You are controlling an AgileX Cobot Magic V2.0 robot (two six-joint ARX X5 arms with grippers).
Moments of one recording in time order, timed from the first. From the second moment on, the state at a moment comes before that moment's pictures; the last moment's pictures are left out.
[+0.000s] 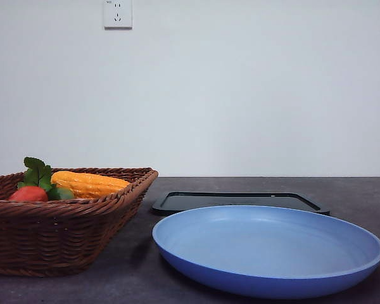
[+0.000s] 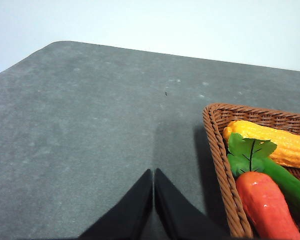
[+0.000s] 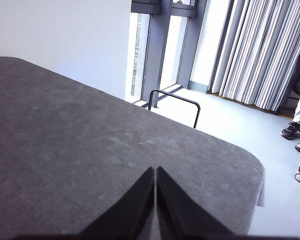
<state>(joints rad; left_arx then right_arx) -0.04 0.00 0.03 -0.17 -0.10 -0.12 0.17 0.05 0.02 -0.15 1.18 0.13</state>
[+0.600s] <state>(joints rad) -0.04 0.00 0.03 -0.17 -0.10 -0.12 0.20 0.05 0.02 -0.12 0.89 0.27</state>
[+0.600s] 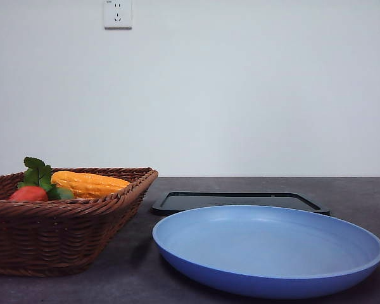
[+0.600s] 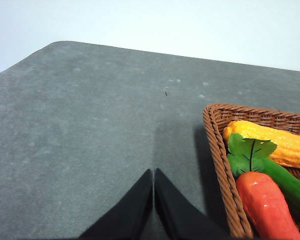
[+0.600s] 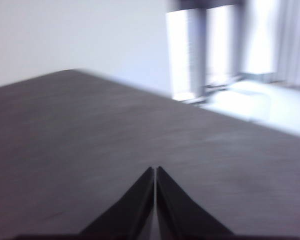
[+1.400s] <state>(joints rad) -0.04 0.00 0.03 -0.09 0.03 -0.60 0.30 0.05 0.10 -0.22 -0.07 0.46</state>
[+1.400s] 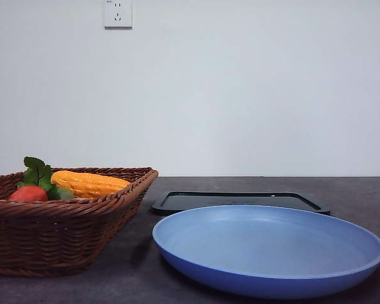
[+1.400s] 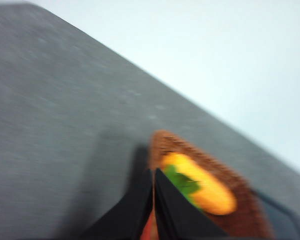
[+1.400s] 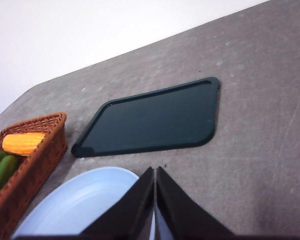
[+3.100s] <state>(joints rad) -0.14 0.80 0.79 -0.73 0.62 -0.22 0.30 1.11 0.65 -0.60 -0.34 0.29</state>
